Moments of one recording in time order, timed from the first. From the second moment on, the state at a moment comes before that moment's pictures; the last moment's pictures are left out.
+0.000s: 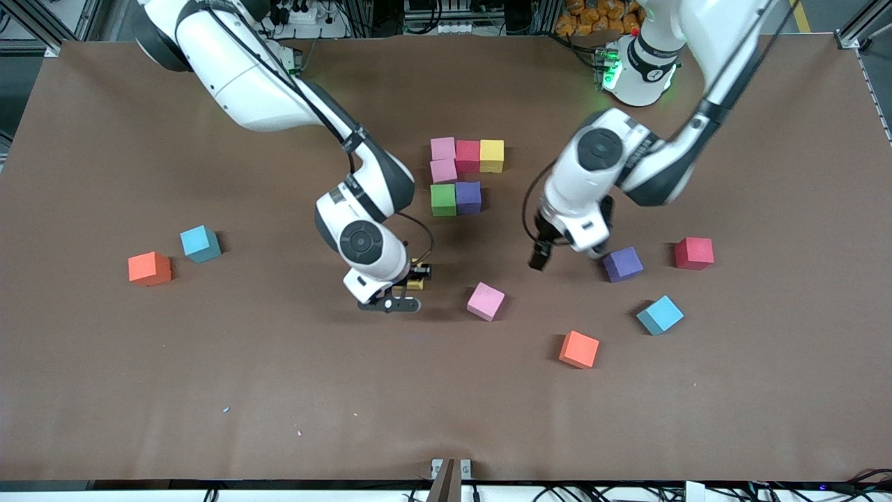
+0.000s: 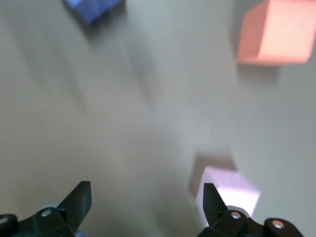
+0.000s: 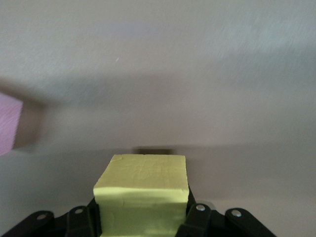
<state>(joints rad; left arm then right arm) 0.12 0.41 -0.66 -1.96 0.28 2.39 -1.96 0.43 0.81 0.25 -1.41 -0.02 2.16 0.74</state>
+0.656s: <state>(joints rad) 0.14 0.73 -0.59 -1.47 0.27 2.06 -1.63 0.53 0.81 0.26 -1.44 -0.05 2.15 0.95</state>
